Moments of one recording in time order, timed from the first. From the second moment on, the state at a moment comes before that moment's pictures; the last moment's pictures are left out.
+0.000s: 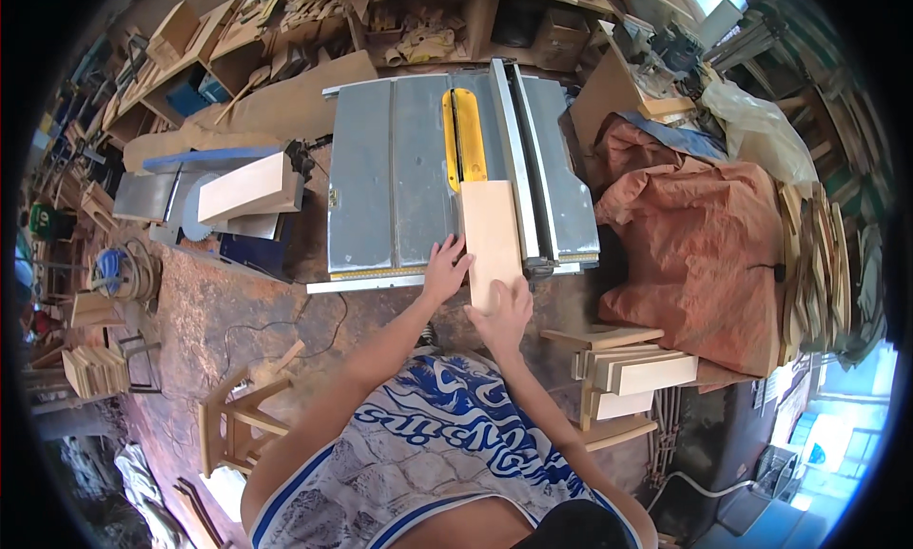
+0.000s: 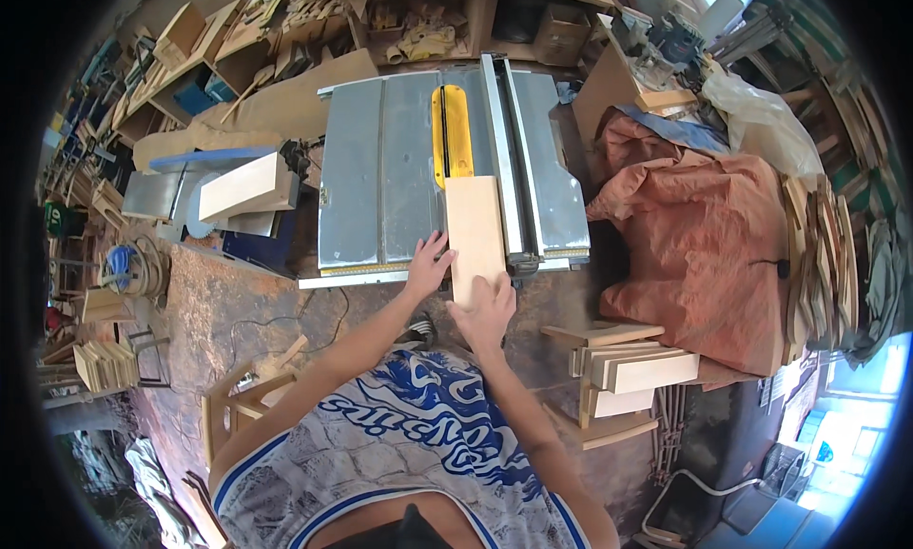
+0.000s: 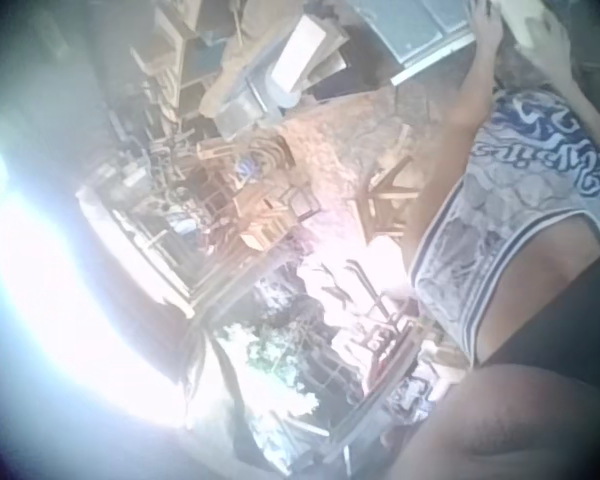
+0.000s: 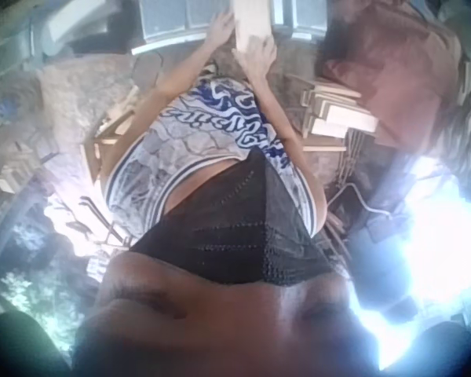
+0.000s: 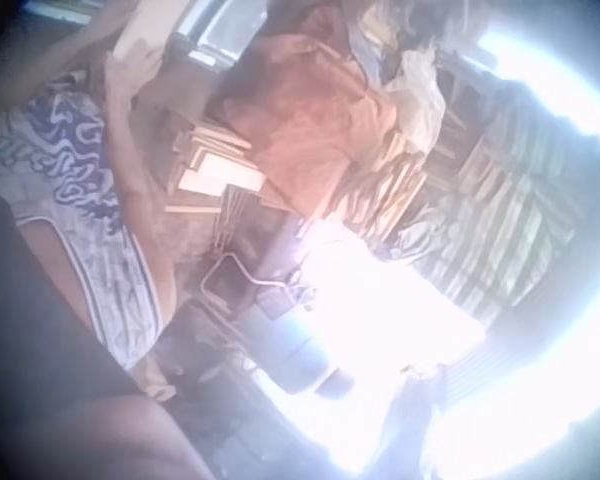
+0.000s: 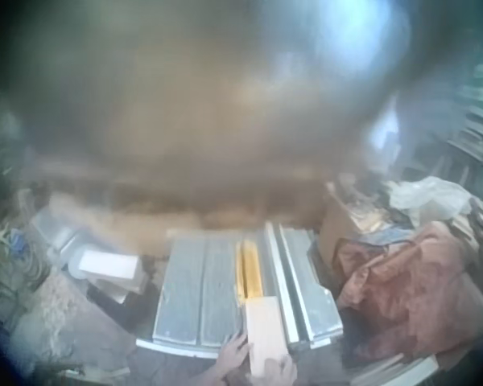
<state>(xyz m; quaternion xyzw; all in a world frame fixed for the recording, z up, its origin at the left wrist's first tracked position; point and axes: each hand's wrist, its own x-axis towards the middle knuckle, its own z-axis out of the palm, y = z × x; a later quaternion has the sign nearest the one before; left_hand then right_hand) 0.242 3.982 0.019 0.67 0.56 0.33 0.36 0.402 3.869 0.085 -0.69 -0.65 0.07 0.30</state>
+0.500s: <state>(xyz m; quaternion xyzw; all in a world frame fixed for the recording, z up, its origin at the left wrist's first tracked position) 0.253 3.991 0.005 0.63 0.58 0.35 0.36 0.480 3.877 0.080 -0.56 -0.77 0.13 0.28</state>
